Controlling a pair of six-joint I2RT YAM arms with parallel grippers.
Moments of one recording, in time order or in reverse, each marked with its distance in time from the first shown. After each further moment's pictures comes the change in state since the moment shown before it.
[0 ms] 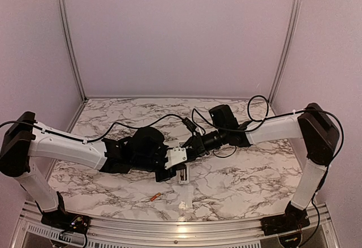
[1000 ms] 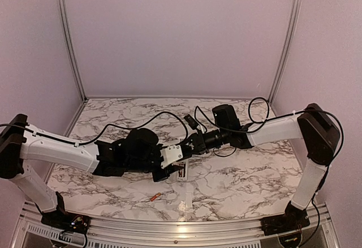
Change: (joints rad) left arm -0.019 -0.051 -0.041 0.034 -0.102 -0.036; right arm -0.022 -0.003 -0.040 0.135 -0.009 0.066
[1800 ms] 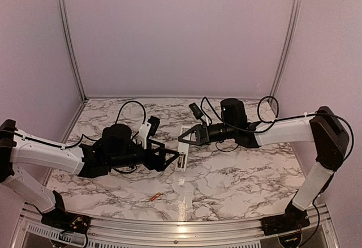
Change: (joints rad) left arm 0.106 -0.166 -0.217 0.317 0.046 -0.782; right arm -0.006 -0.096 -0.042 0.123 0.041 0.008
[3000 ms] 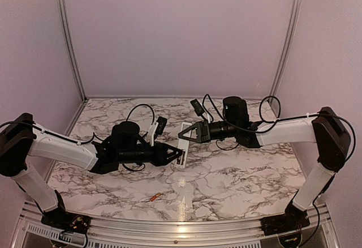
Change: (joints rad) left arm 0.071 0.168 0.054 0.121 0.236 -0.211; right arm 0.000 -0.026 -0.007 0.056 0.008 0.004
